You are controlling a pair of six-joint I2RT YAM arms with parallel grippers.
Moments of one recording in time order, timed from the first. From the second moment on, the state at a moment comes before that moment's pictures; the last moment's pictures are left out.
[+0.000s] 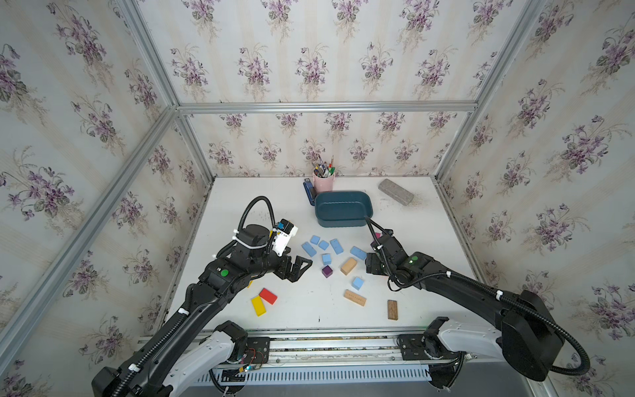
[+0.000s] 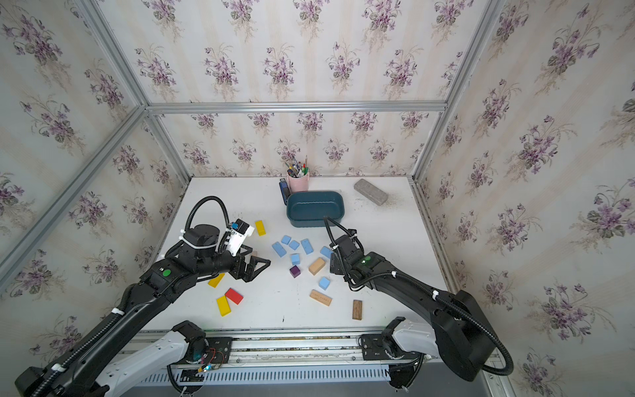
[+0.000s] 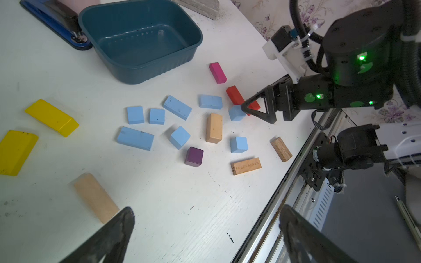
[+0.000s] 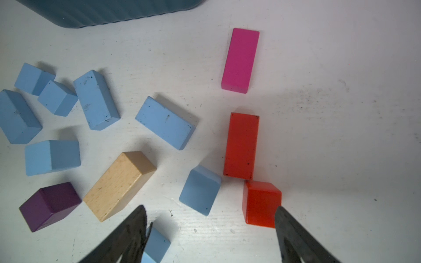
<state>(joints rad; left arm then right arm) -0.52 0.88 0.85 -0.64 0.37 -0.11 0.70 1.23 0.70 -0.54 0.29 0.68</state>
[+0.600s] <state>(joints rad) -0.56 0.79 0.81 -0.64 0.35 -0.08 0.80 1.43 0.78 -0.63 0.42 0.98</state>
